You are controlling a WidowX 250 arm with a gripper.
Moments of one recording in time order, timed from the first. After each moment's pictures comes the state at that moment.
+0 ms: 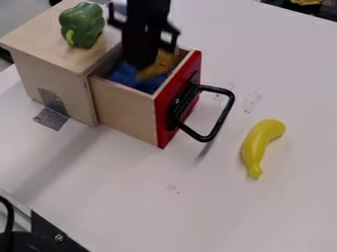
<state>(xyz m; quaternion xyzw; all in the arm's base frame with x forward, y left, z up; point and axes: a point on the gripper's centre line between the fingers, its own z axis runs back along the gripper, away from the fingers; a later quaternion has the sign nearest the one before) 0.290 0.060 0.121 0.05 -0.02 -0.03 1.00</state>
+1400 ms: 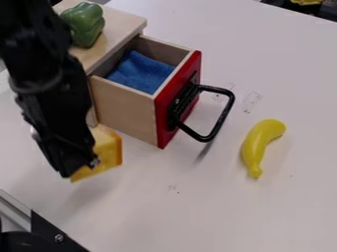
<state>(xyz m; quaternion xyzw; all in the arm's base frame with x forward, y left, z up) 0.131 0.051 0.073 0.00 -0.01 -0.04 1.00</state>
